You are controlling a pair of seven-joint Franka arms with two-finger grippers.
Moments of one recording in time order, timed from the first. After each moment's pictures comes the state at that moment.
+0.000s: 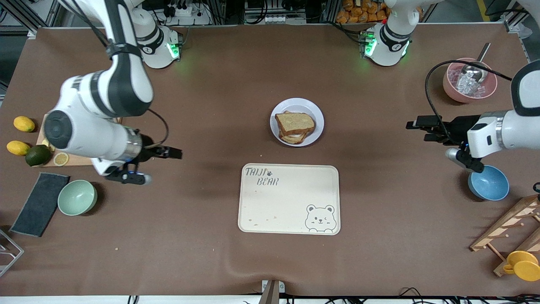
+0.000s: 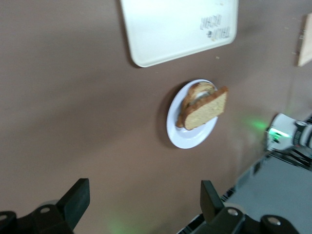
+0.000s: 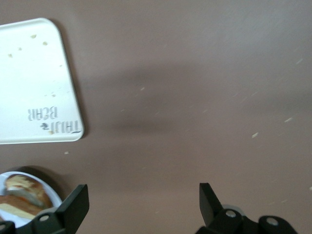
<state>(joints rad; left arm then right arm) 0.17 0.27 -0.15 -1.68 -0.50 1.52 0.41 0.80 0.41 -0.73 -1.61 0.48 1.74 0.07</state>
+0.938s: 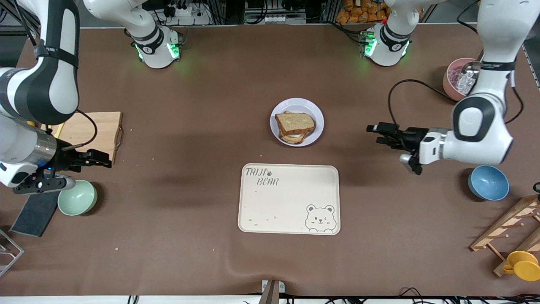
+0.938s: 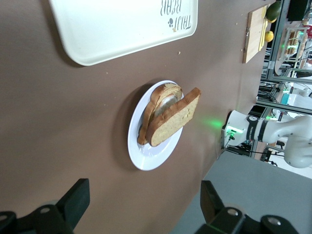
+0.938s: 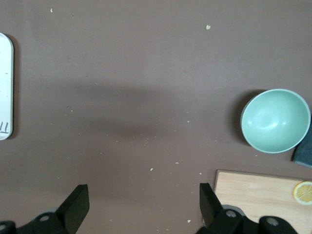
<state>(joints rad) 0.10 0.36 -0.17 -1.95 -0.77 1.73 0.60 0.63 0.41 -0.79 -1.50 0.36 1.72 -0.35</state>
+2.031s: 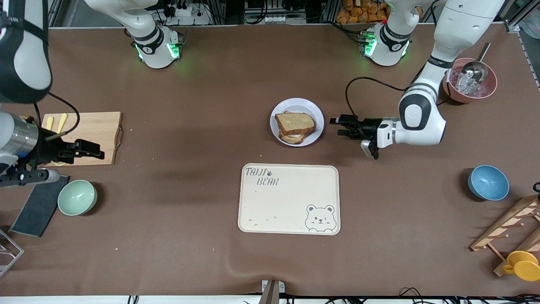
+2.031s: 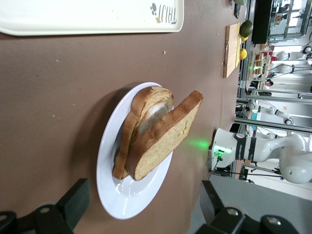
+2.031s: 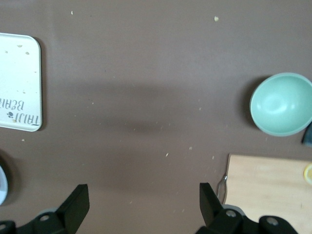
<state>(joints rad) -0.04 0.37 -0.20 -2.25 -1.15 2.01 0.90 0.05 0.27 -0.05 -1.42 0.15 1.60 -0.07</state>
